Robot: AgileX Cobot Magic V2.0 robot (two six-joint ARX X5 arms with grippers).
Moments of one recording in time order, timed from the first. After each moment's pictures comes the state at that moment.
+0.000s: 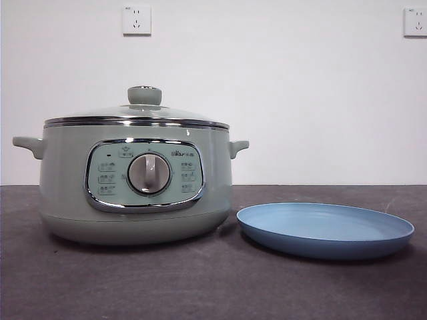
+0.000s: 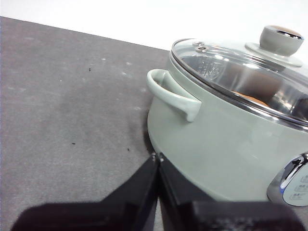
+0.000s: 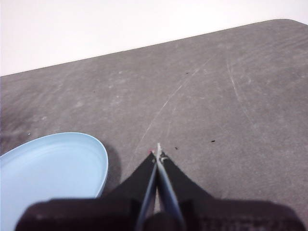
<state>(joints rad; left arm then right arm) -0.14 0.00 0.02 -0.18 0.03 -0.26 -0.10 0.02 0.02 -0.17 -0.10 0.14</state>
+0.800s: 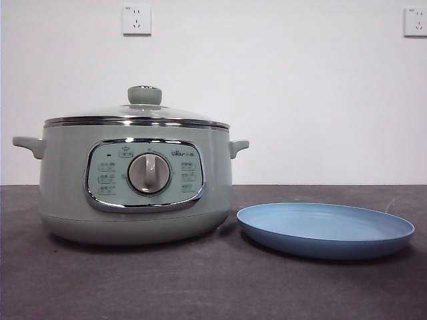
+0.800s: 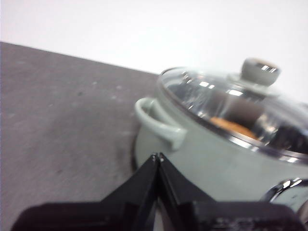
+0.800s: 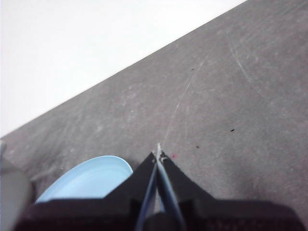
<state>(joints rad) -0.14 0.00 0.02 -0.07 0.06 -0.29 -0.10 0.02 0.02 -0.14 -0.11 0.45</state>
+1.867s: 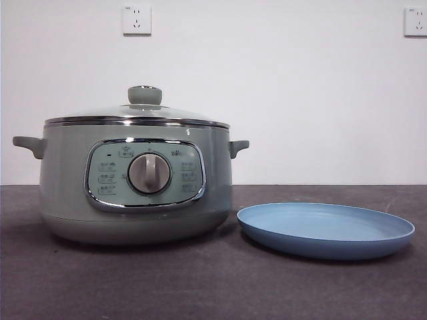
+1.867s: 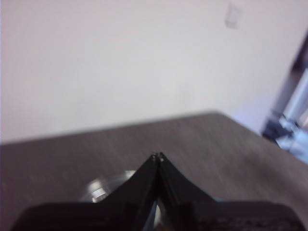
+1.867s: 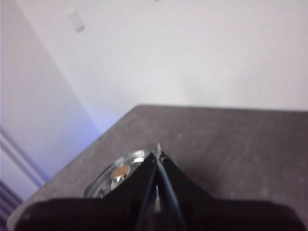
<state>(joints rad) -0.14 0.81 1.16 -0.48 0.42 -0.12 -0.08 1.01 1.26 -0.43 -0.83 0.17</state>
